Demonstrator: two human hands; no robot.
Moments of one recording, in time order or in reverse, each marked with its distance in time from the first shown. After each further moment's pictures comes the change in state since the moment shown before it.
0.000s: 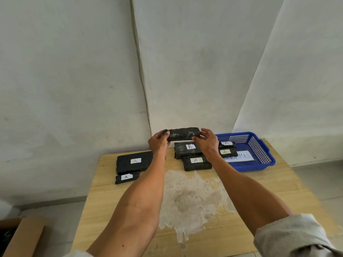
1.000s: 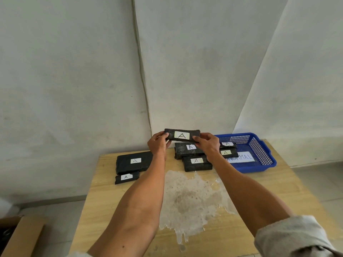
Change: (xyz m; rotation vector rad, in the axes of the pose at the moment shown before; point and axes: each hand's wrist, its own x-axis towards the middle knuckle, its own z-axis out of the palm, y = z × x) left_hand 0.013 -0.010 -0.002 -0.163 -0.007 -0.029; right_hand 0.004 -0.005 0.002 0.107 0.025 0.195
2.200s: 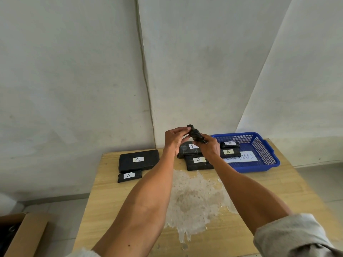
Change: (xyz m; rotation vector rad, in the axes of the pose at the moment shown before) left_hand -0.019 0.005 0.035 0.104 -0.368 -0.059; right_hand 0.000 0.018 0.004 -0.520 -0.008 -0.196
